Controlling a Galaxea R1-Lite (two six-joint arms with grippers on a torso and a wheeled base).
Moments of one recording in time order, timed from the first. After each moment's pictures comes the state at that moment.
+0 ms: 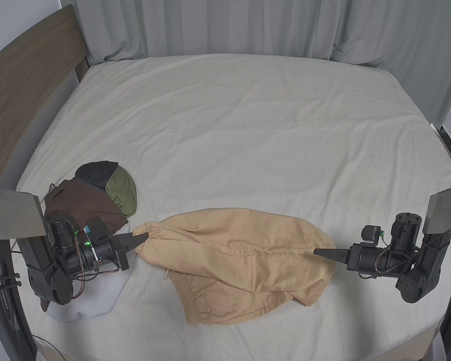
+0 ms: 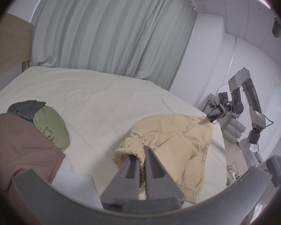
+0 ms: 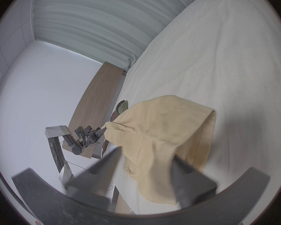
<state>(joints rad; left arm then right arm) -0.03 2.24 -0.41 -1.55 -0.73 0.06 0.15 2.21 -0.30 -1.55 0.78 0.58</state>
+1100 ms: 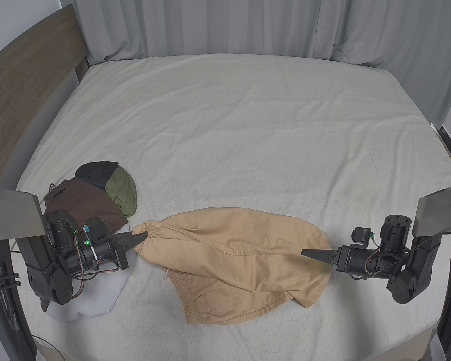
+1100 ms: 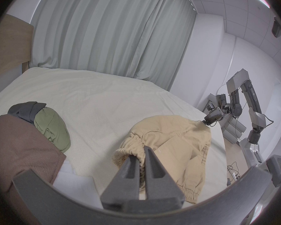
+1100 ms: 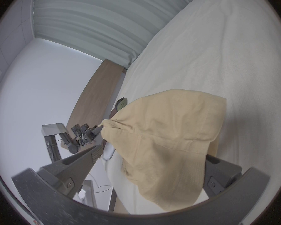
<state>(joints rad) -0.03 2.23 -0.41 -1.55 -0.73 0.06 0.20 2.27 -0.36 -1.55 0.75 0.58</state>
